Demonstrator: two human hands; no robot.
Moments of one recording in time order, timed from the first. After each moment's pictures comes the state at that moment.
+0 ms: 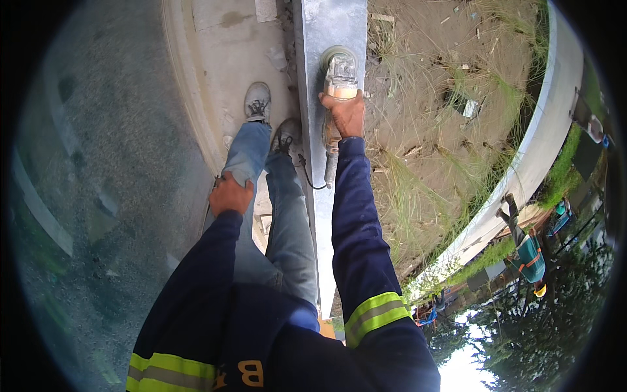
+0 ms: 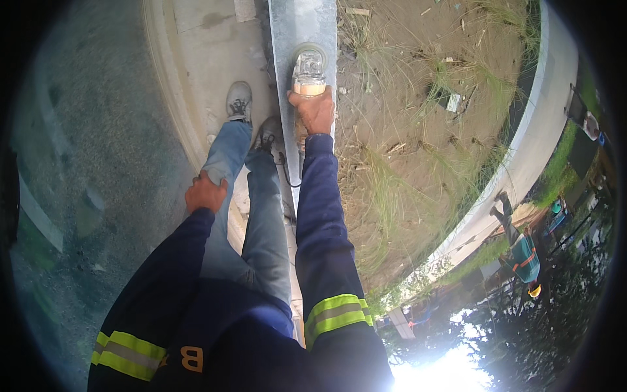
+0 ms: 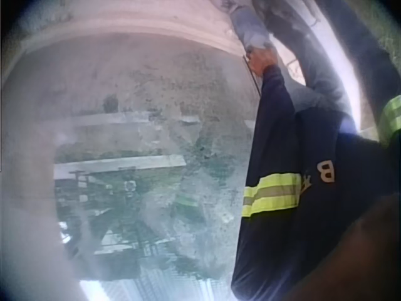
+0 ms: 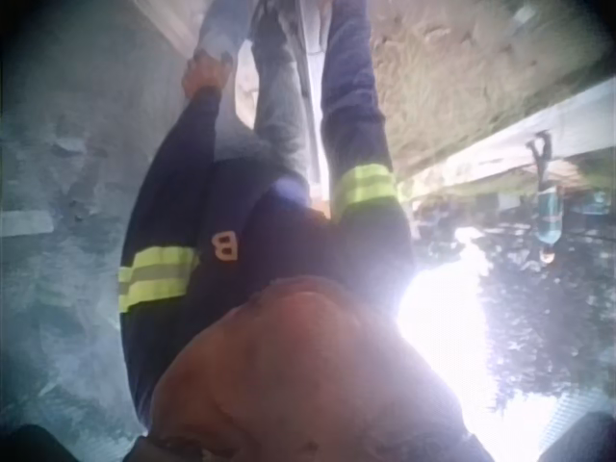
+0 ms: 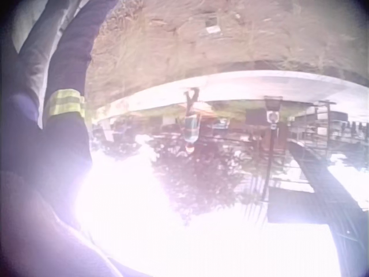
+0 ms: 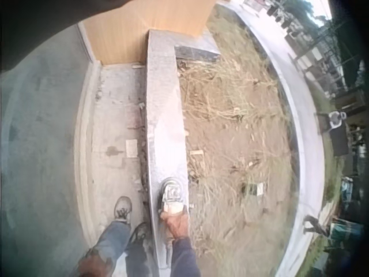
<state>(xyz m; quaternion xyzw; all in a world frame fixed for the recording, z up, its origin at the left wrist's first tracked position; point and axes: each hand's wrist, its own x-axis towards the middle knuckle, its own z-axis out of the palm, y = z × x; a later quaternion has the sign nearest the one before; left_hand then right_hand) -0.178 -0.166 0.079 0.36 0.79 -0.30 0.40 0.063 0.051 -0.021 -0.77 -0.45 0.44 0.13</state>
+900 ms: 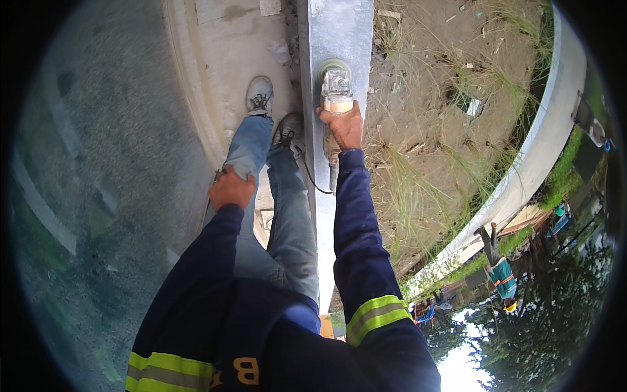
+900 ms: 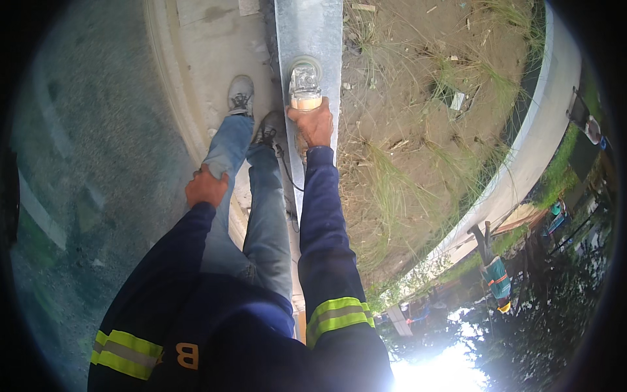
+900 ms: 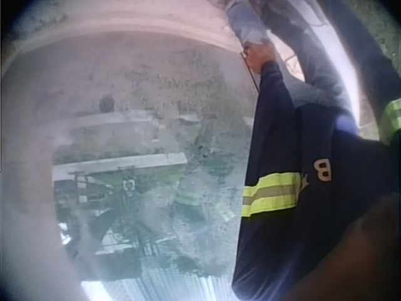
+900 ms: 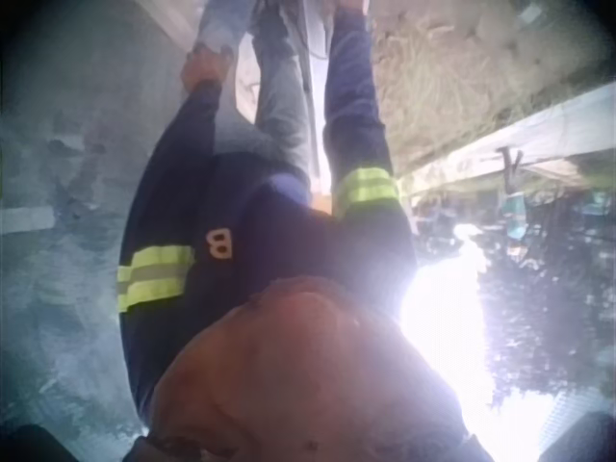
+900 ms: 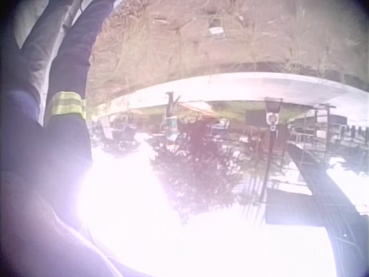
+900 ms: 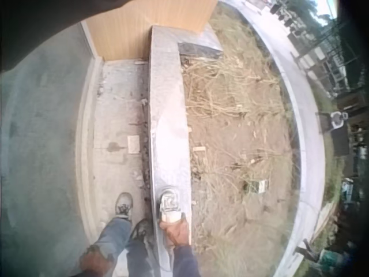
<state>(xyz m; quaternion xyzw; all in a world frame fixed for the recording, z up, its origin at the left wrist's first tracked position) -0.180 -0.164 0.074 0.35 0.79 -0.31 0.40 0.065 0.014 -0.011 -0.77 -0.44 0.46 0.06</state>
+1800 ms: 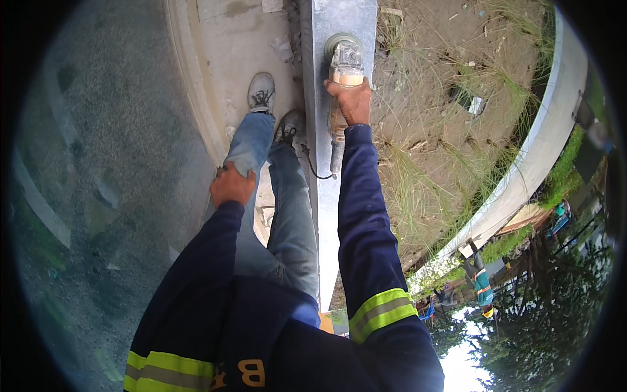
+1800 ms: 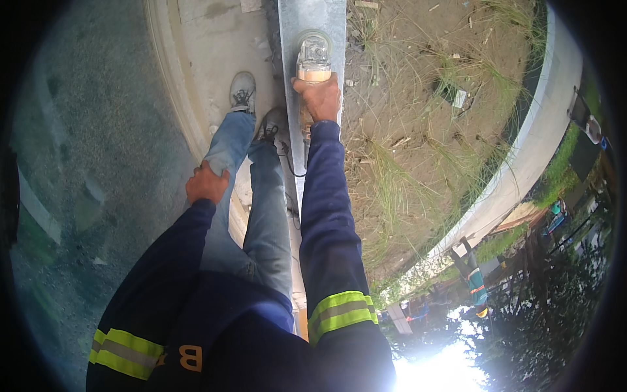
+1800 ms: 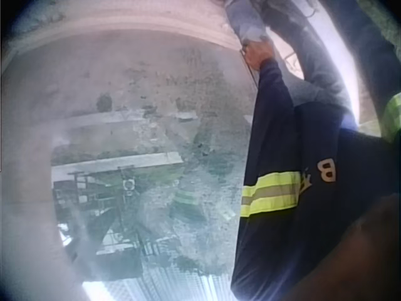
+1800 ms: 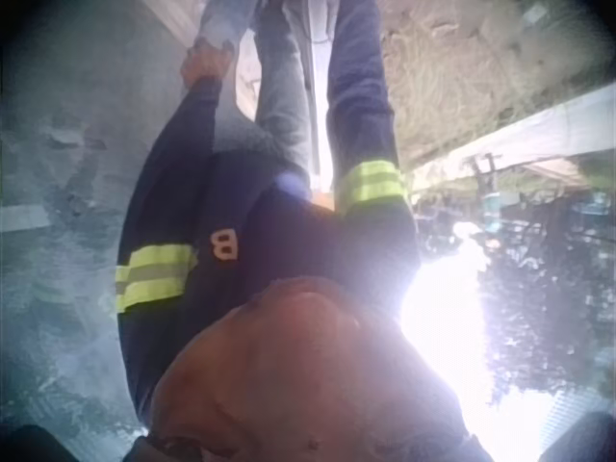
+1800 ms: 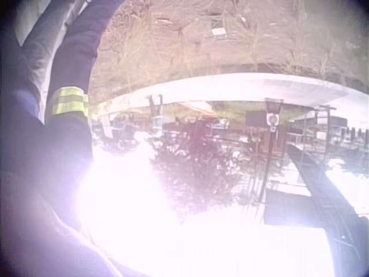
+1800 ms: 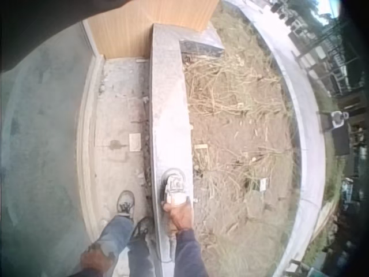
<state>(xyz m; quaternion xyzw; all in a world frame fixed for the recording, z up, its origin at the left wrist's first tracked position) -0.183 -0.166 0.075 0.37 0.79 -0.30 0.38 0.055 0.064 -0.020 -0.76 -0.46 0.45 0.11</state>
